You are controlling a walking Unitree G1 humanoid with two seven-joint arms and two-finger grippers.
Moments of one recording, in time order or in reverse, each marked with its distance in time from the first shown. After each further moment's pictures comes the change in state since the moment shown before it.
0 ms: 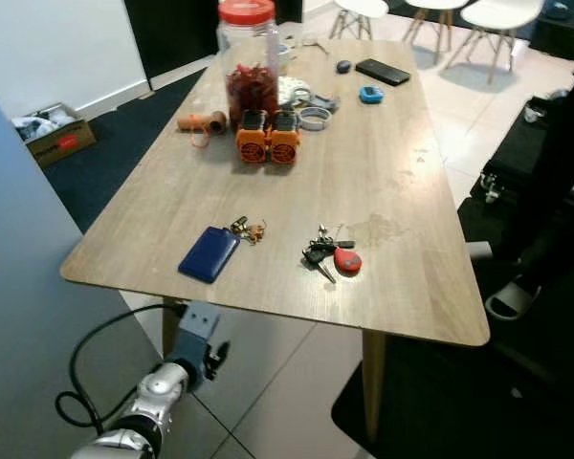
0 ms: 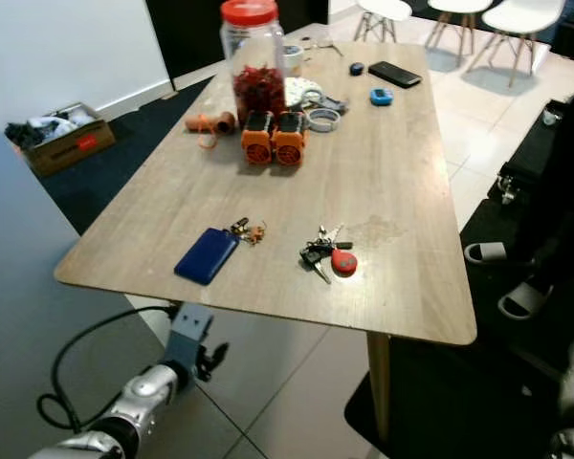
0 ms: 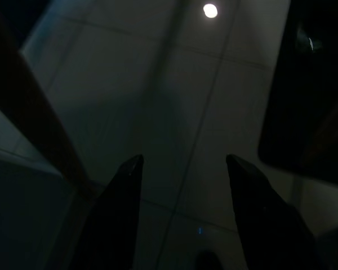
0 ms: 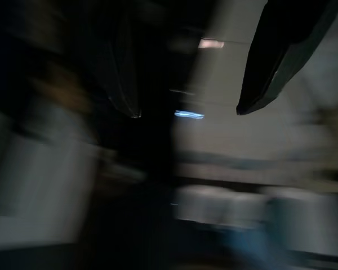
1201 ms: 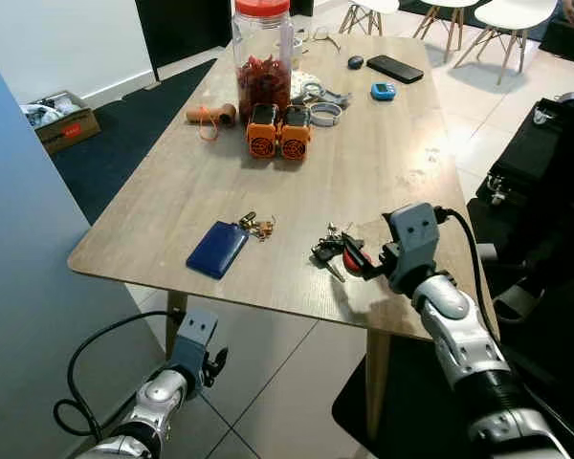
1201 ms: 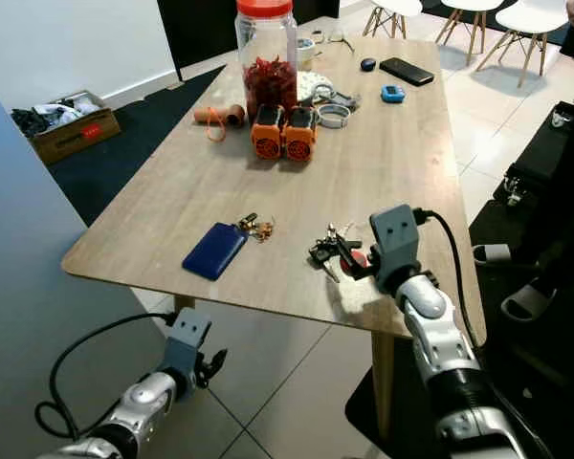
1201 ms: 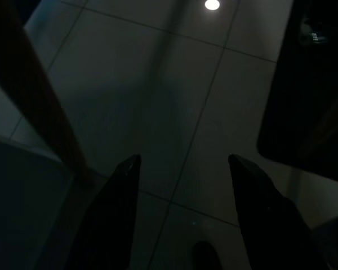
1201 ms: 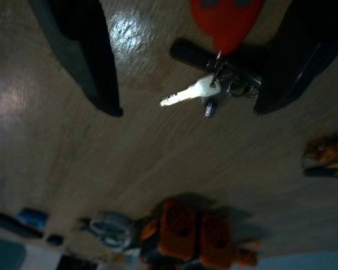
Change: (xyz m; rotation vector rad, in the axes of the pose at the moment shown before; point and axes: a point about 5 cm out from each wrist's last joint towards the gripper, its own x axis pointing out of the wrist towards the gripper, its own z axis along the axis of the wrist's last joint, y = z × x) left arm -0.001 -0.001 -0.003 -0.006 0.005 0.007; right arm -0.036 0.179 -0.033 0.028 0.214 0.661
